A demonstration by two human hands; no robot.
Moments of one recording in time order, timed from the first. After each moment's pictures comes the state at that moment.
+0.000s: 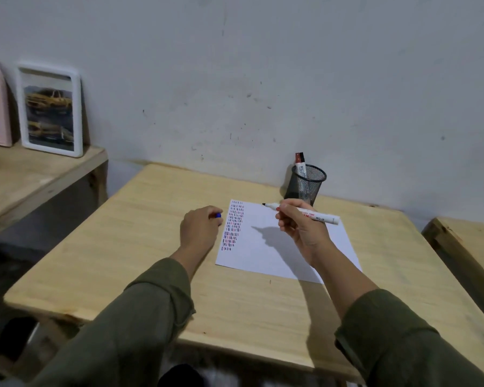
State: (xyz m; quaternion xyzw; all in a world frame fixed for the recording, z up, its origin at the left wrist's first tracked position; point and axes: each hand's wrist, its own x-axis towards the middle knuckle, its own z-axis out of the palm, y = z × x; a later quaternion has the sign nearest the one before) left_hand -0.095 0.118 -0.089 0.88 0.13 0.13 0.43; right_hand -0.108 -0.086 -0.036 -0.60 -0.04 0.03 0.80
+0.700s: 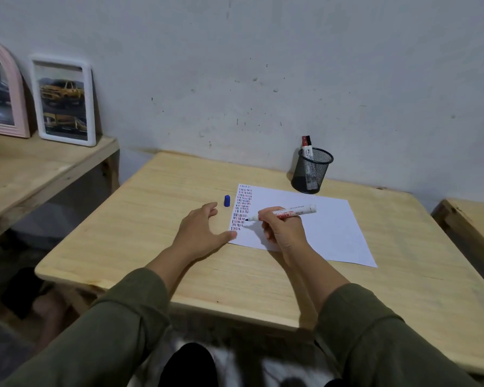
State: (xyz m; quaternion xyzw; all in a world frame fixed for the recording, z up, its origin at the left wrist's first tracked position) left_hand -0.153 0.142 -0.101 0.92 0.04 0.06 0.39; right_hand -0.144 -0.044 -0.071 -0.69 0.05 0.03 0.72
